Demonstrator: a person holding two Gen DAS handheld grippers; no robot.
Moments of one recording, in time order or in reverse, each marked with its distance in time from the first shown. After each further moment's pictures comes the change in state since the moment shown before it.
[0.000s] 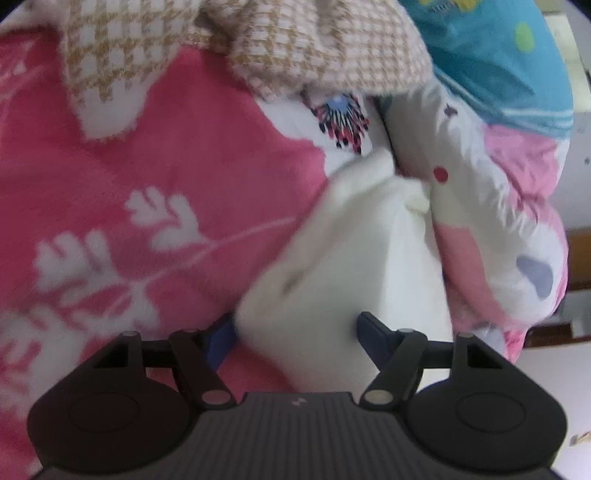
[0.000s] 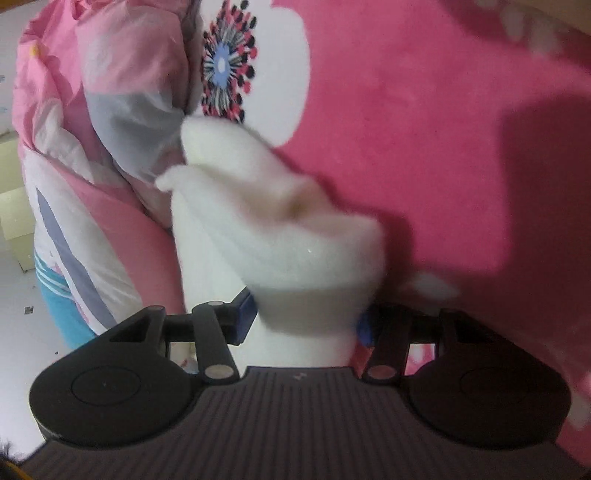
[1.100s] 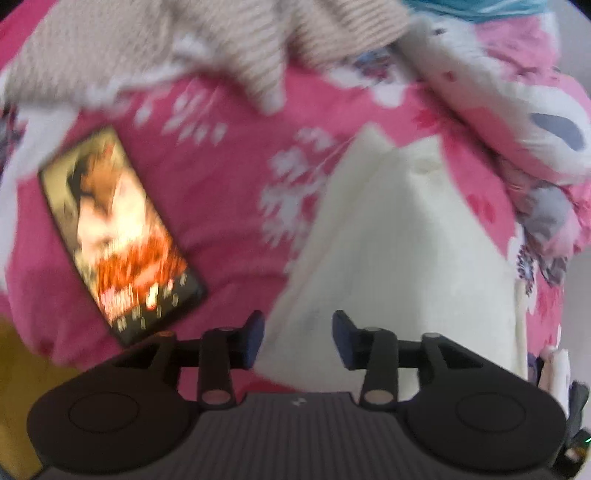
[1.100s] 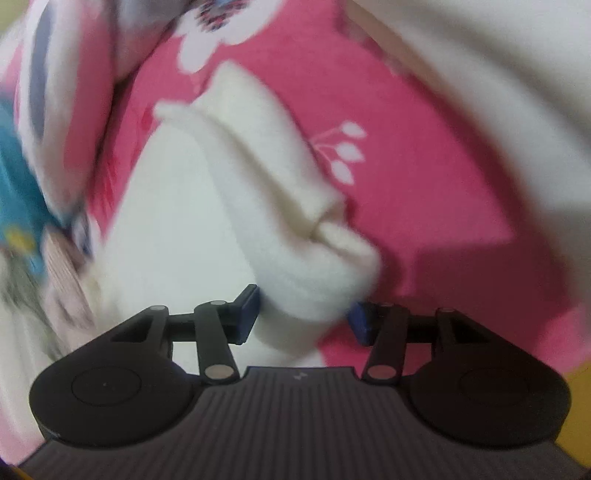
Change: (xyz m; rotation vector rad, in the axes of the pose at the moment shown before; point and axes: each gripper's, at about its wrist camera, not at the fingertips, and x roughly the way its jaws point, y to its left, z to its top) left arm -0.160 -0.001 -0.046 0.406 0.164 0.354; right arm -0.145 0.003 -0.092 -0.539 0.141 -0.517
